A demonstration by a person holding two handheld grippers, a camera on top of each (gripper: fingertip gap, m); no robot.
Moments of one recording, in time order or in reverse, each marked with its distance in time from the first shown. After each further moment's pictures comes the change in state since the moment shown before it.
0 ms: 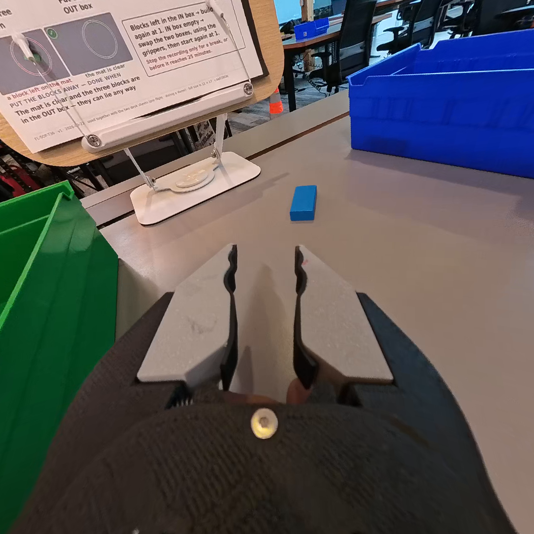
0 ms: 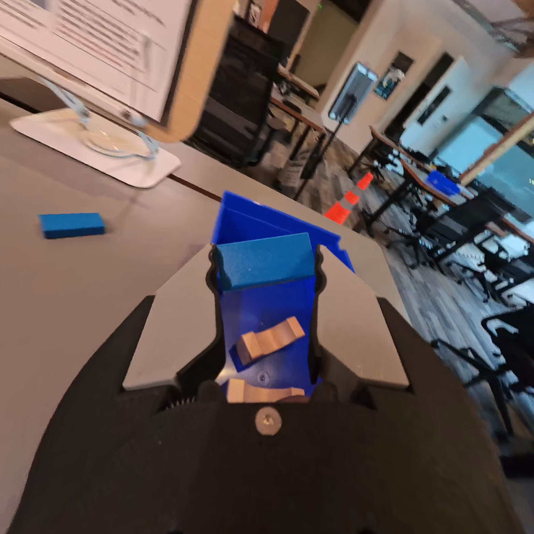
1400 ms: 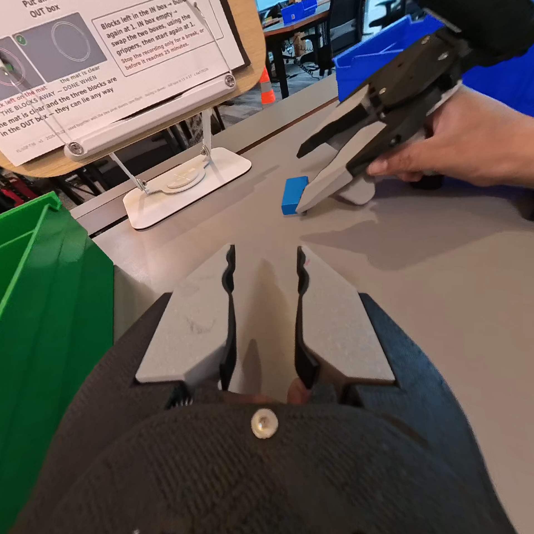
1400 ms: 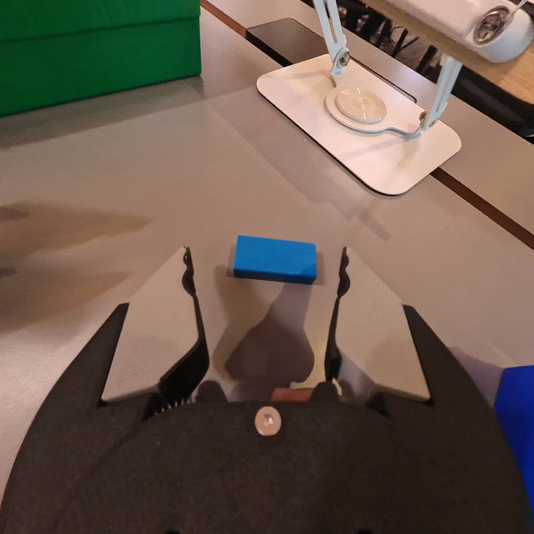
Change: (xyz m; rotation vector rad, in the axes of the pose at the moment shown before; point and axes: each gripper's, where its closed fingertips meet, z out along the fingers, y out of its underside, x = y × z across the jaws) left arm 0.011 0.004 0.004 -0.033 0.021 0.077; right arm -0.252 0.023 0.125 -0.116 -0.754 0.017
